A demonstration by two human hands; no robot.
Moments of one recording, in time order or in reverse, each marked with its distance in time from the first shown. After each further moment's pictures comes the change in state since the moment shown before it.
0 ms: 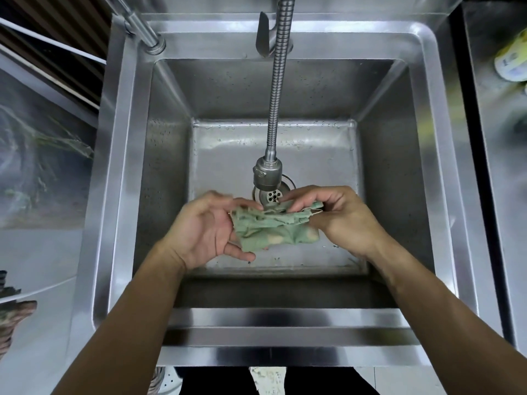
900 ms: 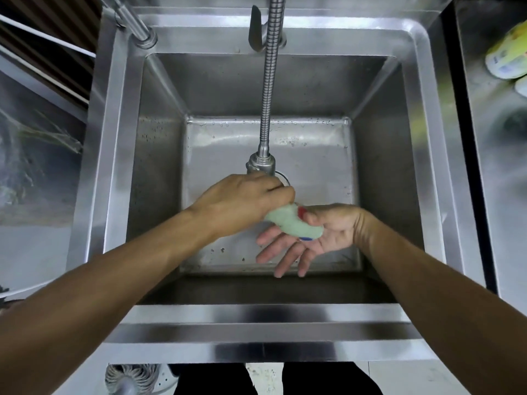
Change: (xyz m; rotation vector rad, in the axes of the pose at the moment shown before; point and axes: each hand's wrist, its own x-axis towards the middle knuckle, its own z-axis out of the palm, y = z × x) left_hand 0.045 0.018 0.035 2.067 0.054 0.939; right_hand 0.037 0.046 -0.033 0.348 -1.040 0.605
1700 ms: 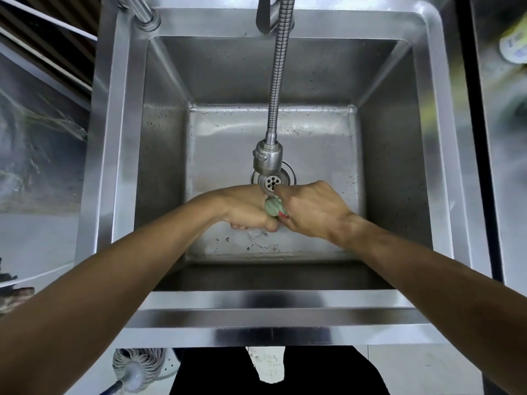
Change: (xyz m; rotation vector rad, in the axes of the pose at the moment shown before) left_hand 0.006 -0.005 0.016 -0.860 -0.772 -0.746; right_hand 0.039 -0.014 0.049 -1.815 1.027 0.219
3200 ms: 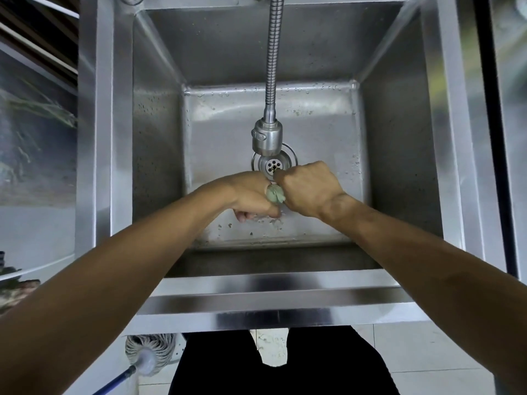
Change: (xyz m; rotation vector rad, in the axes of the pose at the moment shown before) left_hand 0.024 -0.011 0.012 0.051 0.040 -0.042; right_hand 0.019 -0.002 0.026 -0.144 -0.056 0.099
